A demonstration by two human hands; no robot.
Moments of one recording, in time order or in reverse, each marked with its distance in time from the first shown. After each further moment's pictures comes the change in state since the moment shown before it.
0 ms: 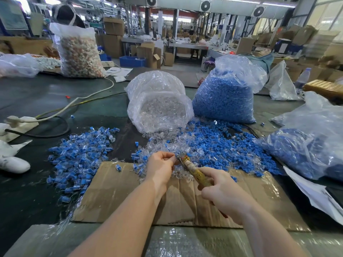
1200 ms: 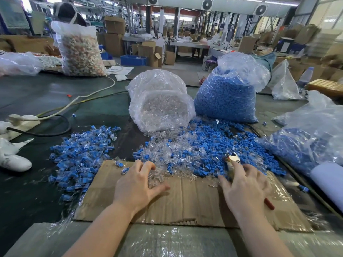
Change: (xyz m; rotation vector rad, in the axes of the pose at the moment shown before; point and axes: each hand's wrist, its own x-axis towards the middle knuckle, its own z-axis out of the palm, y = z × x) left_hand -0.004 -0.040 -0.076 1.256 0.001 0.560; right_hand 0.022 0.066 -0.010 -0.937 0.714 0.238
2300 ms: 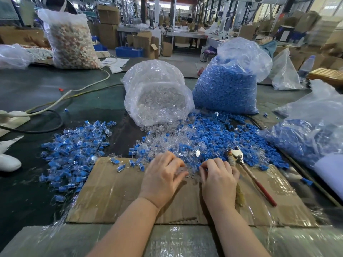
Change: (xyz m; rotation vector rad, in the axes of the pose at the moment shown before) left_hand 0.018 0.049 0.023 -0.215 0.314 0.379; right_hand -0.007 -0.041 0.035 0.226 0.279 -0.248
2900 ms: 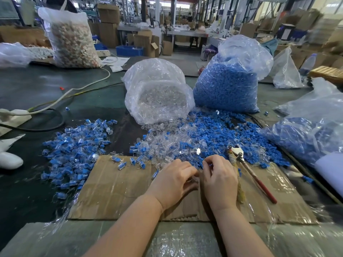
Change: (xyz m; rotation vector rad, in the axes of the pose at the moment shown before) left_hand 0.003 0.009 0.007 -0.129 -0.282 0.166; right_hand 0.000 0.002 -0.004 0.265 0.039 0.018
